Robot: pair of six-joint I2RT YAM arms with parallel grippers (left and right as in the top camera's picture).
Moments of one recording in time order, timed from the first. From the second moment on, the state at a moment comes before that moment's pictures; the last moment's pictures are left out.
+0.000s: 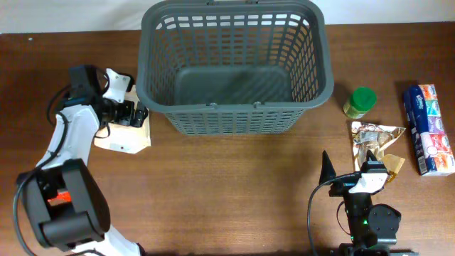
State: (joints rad) left arm 0.23 1.84 1.29 -0.60 0.24 0.42; right arm -0.07 0.01 0.01 -0.07 -0.07 0.04
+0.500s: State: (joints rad) left arm 0.23 1.89 1.29 -0.53 0.22 0.32; right arm -0.07 0.01 0.01 -0.07 -0.07 0.04
